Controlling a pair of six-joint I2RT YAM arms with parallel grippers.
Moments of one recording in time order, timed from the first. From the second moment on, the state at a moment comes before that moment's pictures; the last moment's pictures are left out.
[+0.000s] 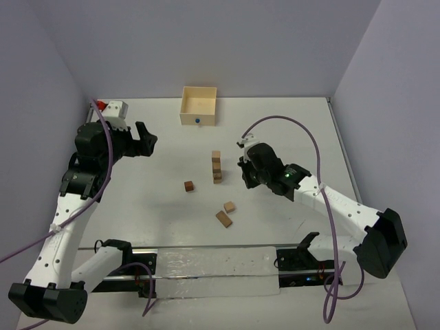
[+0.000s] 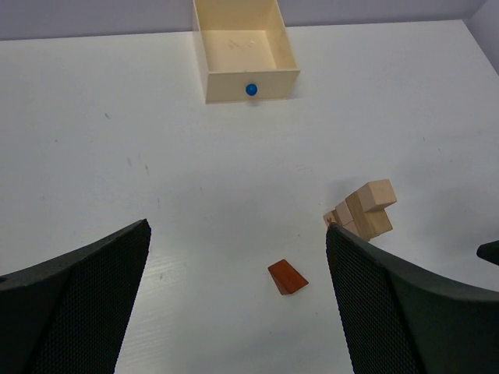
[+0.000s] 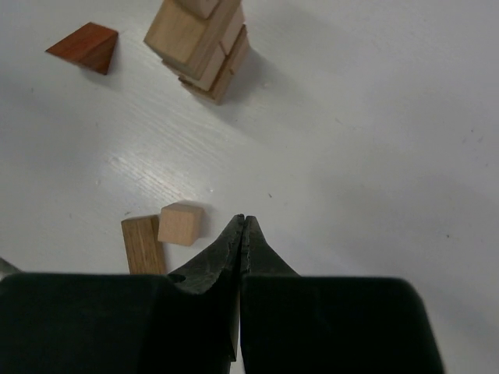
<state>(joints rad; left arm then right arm) -0.20 0.94 1.06 -0.42 0.16 -0.15 0.73 1.18 0.89 -0.47 0.11 0.19</state>
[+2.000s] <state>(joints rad) -0.19 0.89 0.93 -0.36 0.12 -0.22 0.89 1.55 0.87 -0.45 0.06 0.50</state>
